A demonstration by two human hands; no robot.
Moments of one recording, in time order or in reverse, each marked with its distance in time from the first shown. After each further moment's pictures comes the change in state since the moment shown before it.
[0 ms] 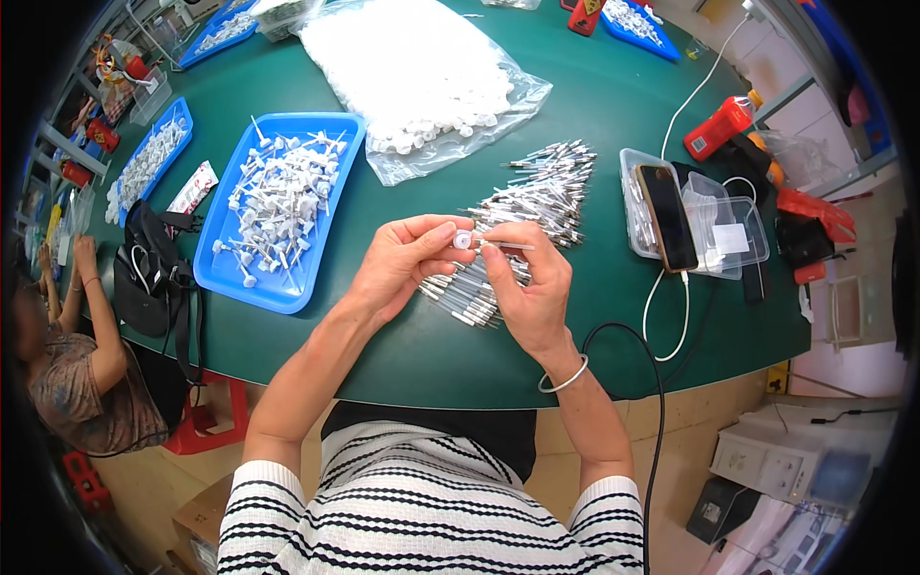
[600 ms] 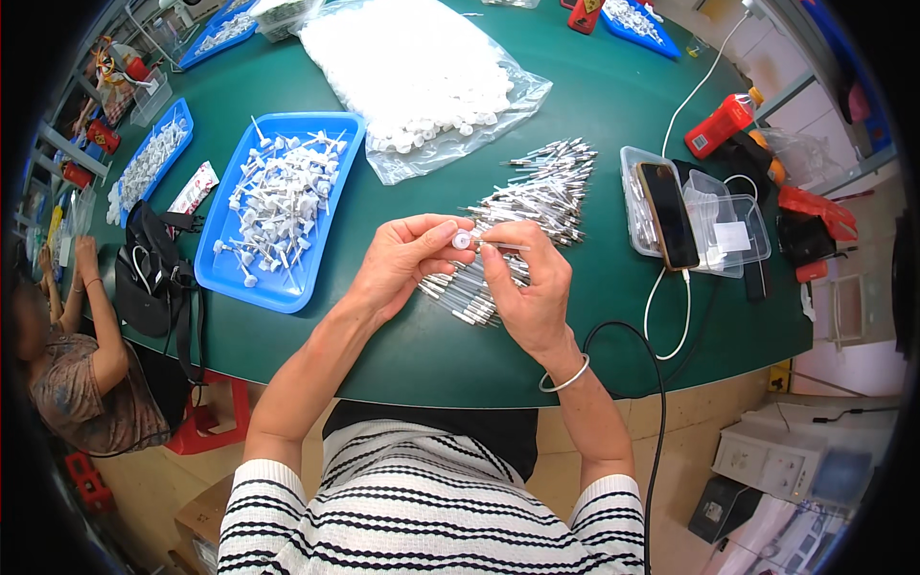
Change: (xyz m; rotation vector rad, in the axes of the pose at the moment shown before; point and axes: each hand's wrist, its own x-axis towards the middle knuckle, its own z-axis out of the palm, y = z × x) left_hand 0.001 -0.001 -0.001 0.047 0.010 0.000; right_hand 0.002 -0.003 -0.001 -0.075 -0.012 -0.056
